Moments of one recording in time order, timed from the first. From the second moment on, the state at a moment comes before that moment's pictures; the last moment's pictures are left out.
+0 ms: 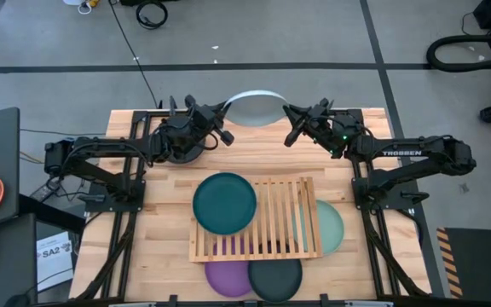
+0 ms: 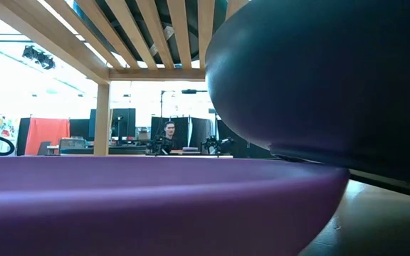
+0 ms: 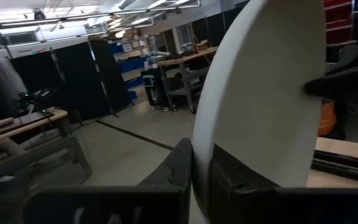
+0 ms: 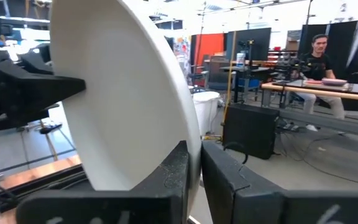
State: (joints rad) left arm 0.17 1.34 0.96 0.47 -0.65 0.24; right arm -0.23 1.10 0.72 0.50 0.49 -0.04
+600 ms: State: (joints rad) left arm 0.17 1.34 0.96 0.46 -0.70 0.27; right arm -0.23 1.07 0.72 0.41 0.38 -0.04
